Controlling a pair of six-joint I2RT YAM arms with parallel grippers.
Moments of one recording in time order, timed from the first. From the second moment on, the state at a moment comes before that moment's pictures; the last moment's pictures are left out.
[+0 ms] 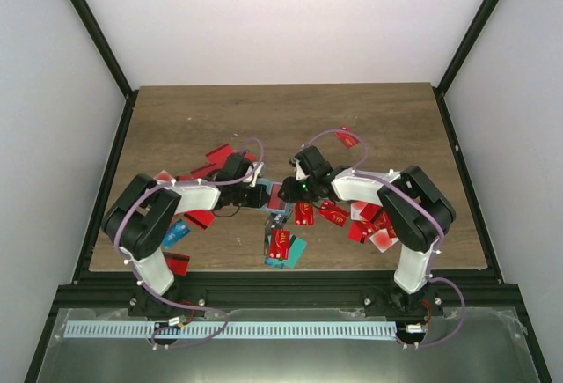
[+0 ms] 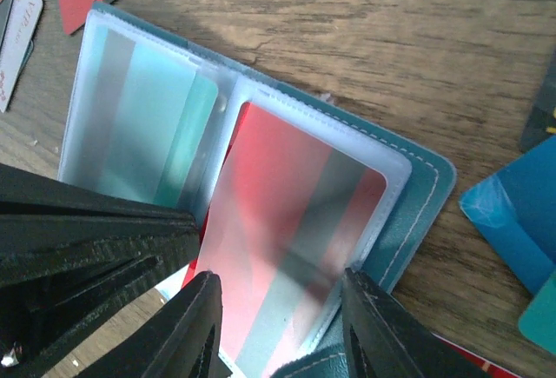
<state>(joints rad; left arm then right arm) -0.55 1.74 0.79 0.00 0.37 -0.41 0.66 1.81 1.00 -0.15 -0.32 0.60</state>
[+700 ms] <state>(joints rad) -0.55 1.75 0.79 0.02 0.39 -0.41 0.65 1.80 0.94 -0.06 -0.37 0.62</state>
